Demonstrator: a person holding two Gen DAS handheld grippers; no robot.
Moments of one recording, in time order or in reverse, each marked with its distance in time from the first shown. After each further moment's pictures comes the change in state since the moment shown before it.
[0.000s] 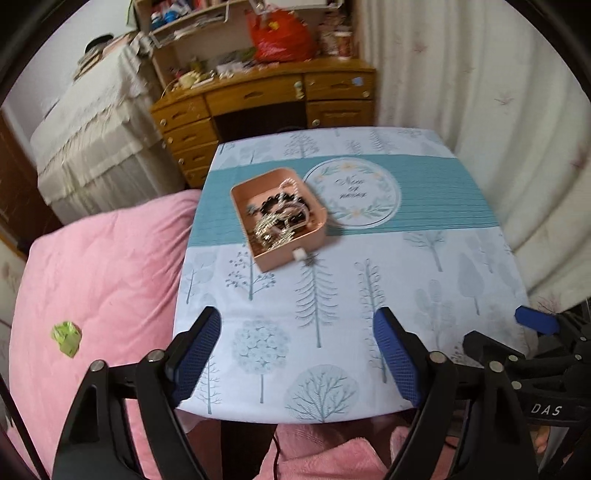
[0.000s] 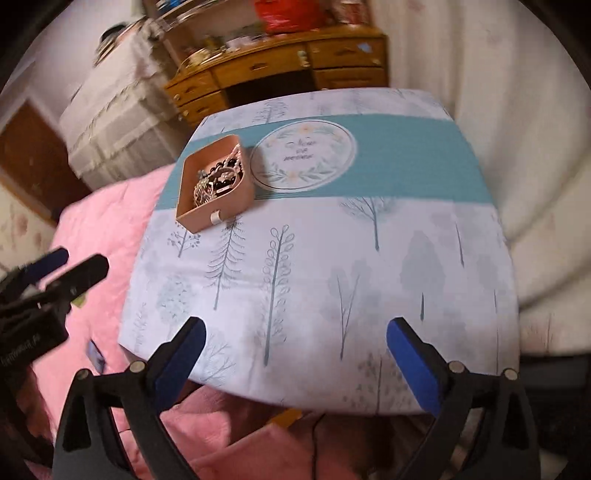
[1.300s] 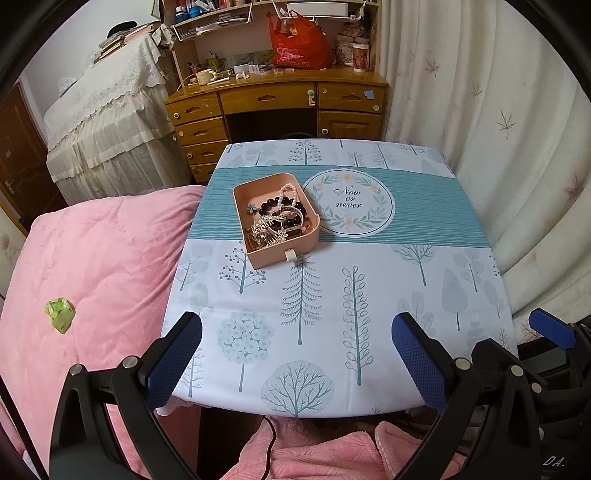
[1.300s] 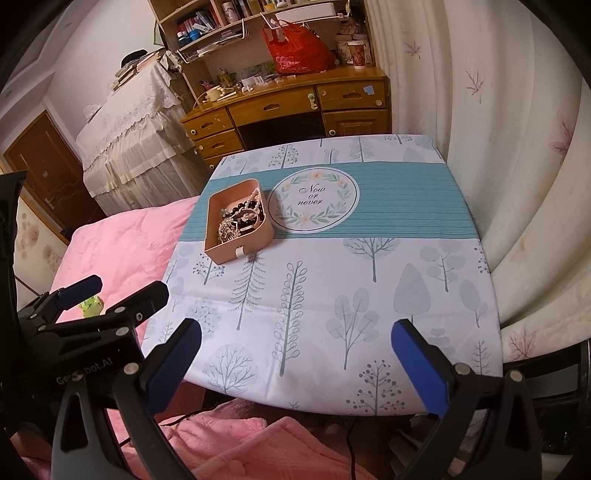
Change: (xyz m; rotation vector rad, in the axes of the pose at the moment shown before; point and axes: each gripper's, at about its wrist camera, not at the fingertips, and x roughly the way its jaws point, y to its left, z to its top) left arm -0.016 -0.006 -0.006 -0.107 -0.011 -0.004; right arm -0.056 0.021 -0.004 -0.081 -0.149 -0.014
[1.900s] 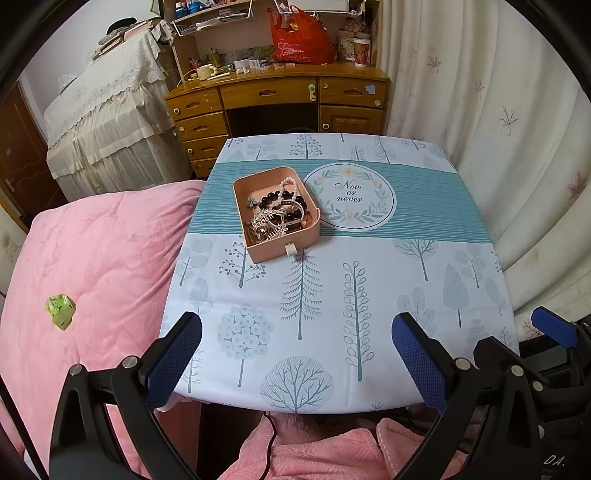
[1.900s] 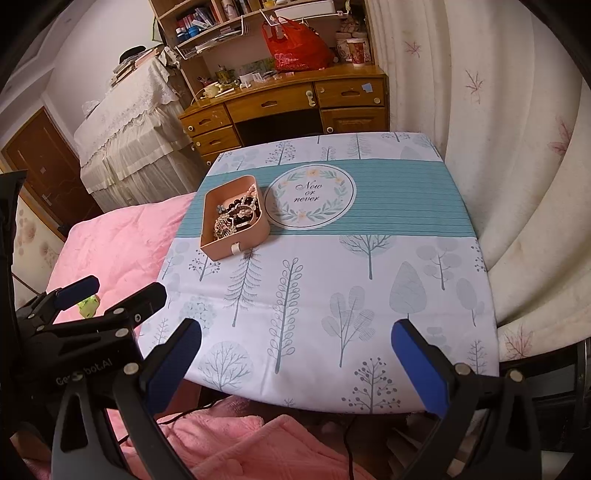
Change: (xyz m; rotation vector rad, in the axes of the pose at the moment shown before) left arm 0.000 -0.002 -0.001 -0.005 0.015 0.002; right arm 0.001 -0.007 0.002 -0.004 0.010 -0.009
